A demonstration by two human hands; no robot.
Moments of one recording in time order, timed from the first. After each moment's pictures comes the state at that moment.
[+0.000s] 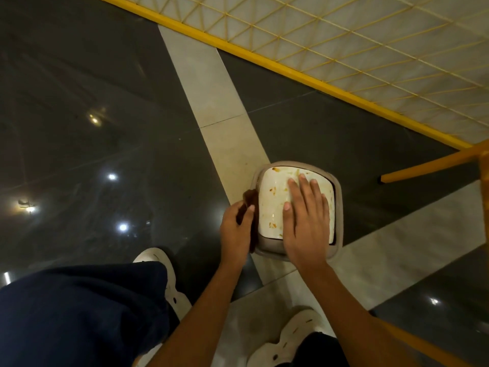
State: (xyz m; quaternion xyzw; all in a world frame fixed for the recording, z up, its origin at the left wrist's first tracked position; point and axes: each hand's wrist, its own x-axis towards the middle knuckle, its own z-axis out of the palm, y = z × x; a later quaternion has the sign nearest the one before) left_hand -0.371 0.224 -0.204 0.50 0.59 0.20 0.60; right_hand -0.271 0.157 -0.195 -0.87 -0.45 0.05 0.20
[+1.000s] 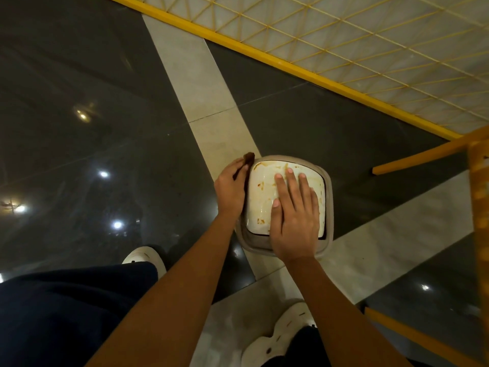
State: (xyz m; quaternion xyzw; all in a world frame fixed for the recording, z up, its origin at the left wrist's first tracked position) left_hand -0.320 0.283 -0.224 0.58 0.54 0.25 0.56; right_hand -0.272 0.160 -0.193 -0.87 -0.45 0.04 0.19
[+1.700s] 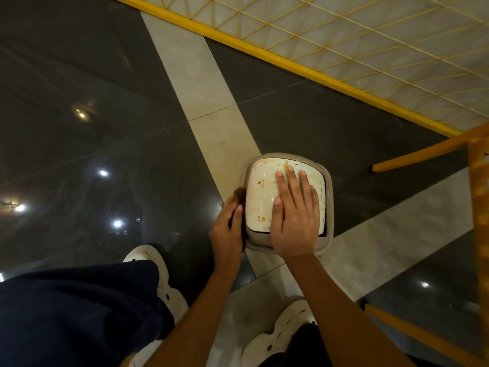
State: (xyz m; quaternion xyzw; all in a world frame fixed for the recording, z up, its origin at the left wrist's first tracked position) left_hand -0.375 0.205 -0.225 0.54 0.56 0.26 0.58; right_hand -0.272 0.159 -0.193 -0.87 -0.45 0.03 0.20
